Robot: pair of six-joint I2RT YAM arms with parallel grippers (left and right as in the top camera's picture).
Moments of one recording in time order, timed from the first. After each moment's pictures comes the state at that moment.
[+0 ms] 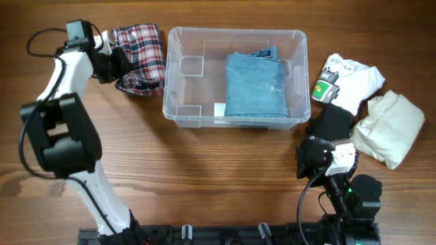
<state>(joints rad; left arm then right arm) 0.20 2.14 1.61 -0.67 0.40 -0.24 -0.06 0.01 0.15 -0.52 -0.24 -0.05</state>
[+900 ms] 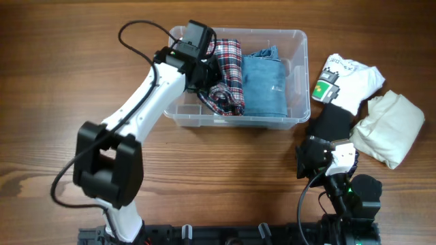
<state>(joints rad) -0.43 1.94 1.54 -0.74 0.16 -0.75 -0.06 0.01 0.15 -0.52 -0.24 -0.05</state>
